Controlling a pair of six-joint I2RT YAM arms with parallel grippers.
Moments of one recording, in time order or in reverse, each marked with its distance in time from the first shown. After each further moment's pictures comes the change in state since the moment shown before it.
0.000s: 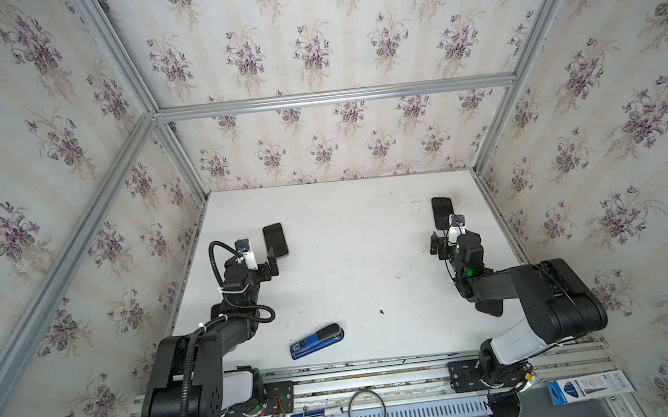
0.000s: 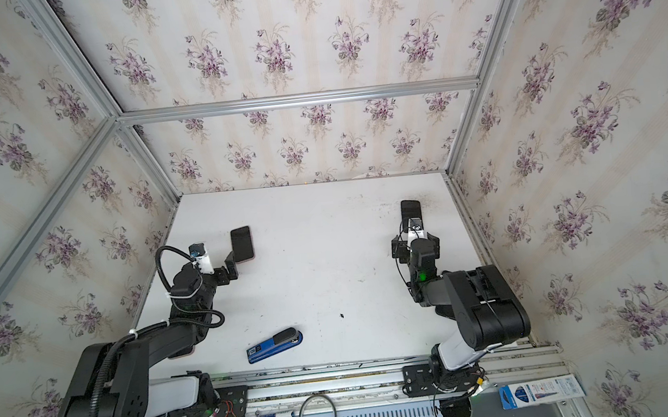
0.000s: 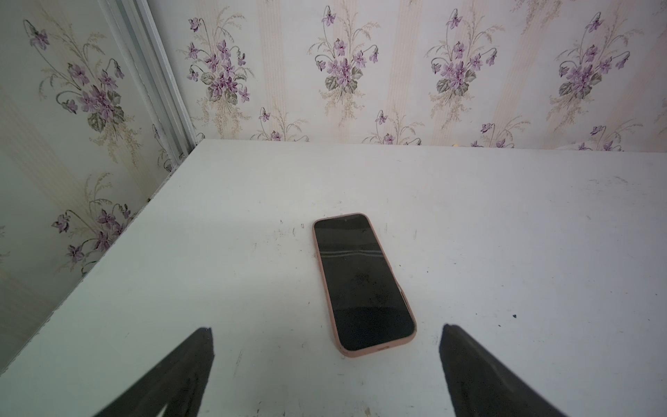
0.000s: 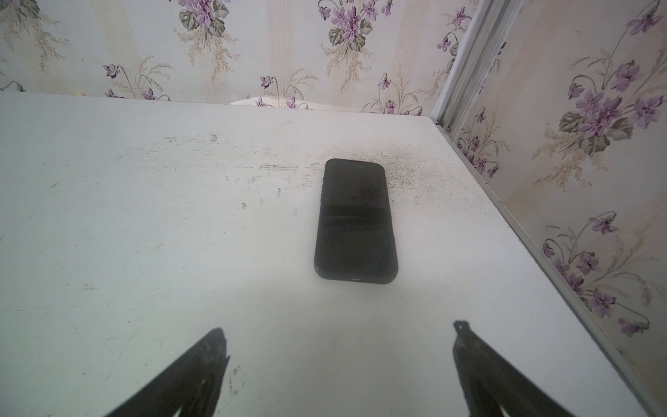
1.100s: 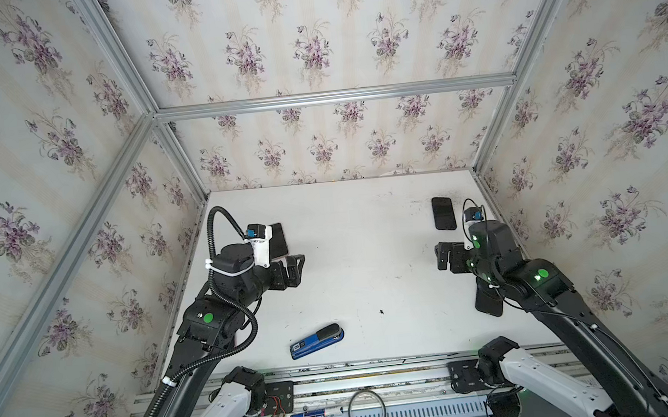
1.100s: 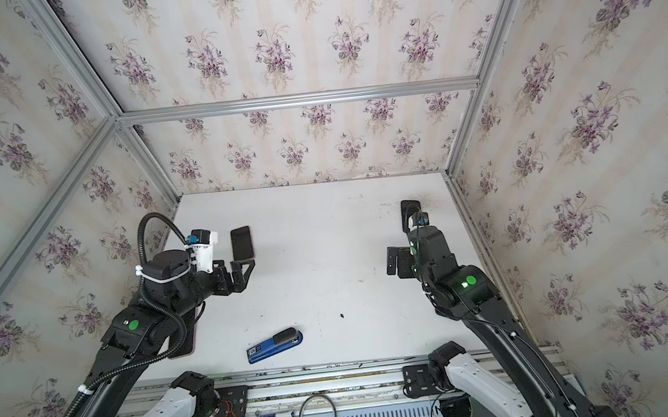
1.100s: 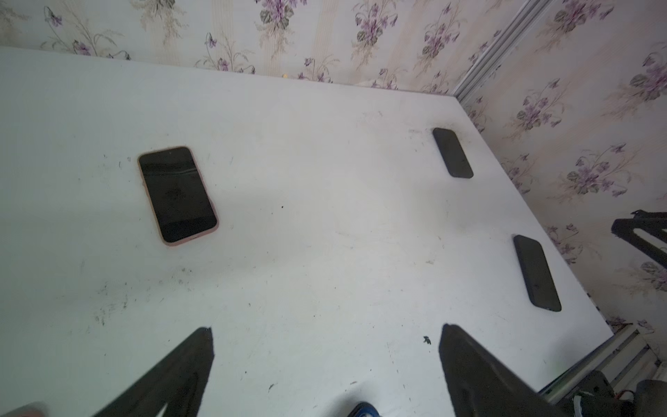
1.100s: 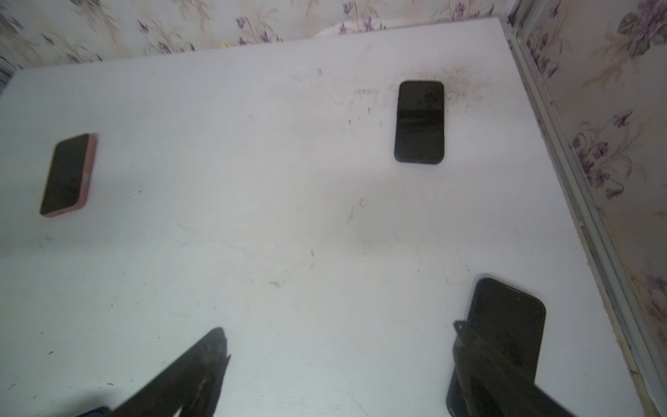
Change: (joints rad) left arm -0.342 -0.506 0.640 -1.476 0.164 -0.269; right arm 0.297 -0.684 0.583 -1.722 -0.007 0.394
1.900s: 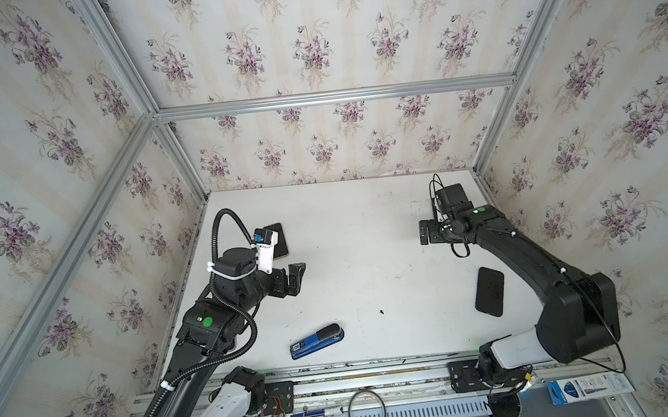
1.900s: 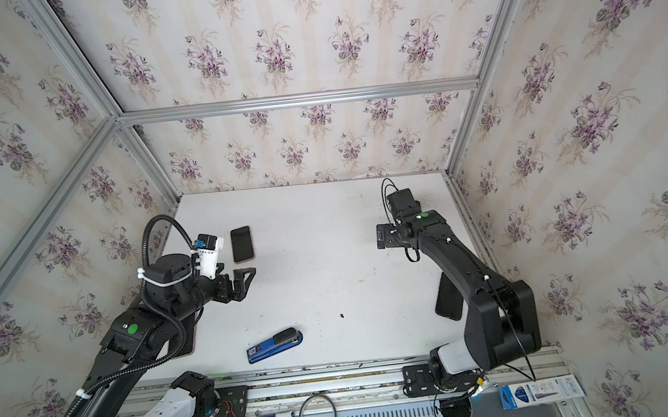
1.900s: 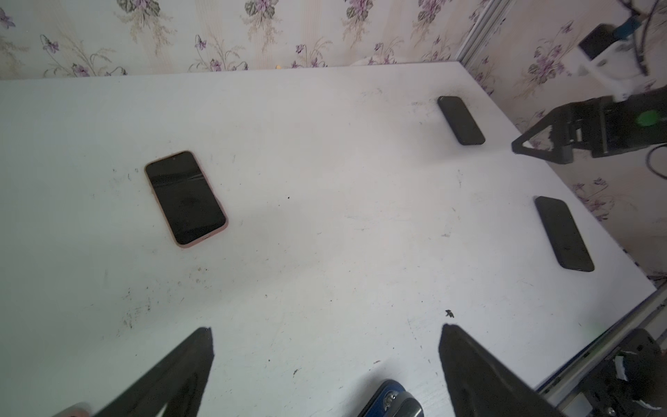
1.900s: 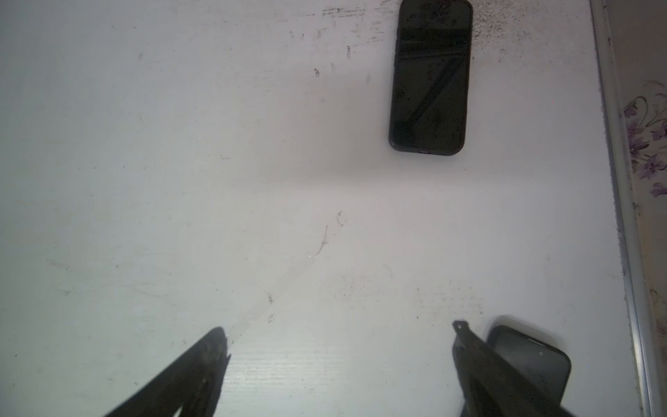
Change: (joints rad) left arm -0.021 -0.031 -0.002 -0.001 0.002 0.103; right arm -0.200 0.616 0.234 0.114 -0.087 -0.113
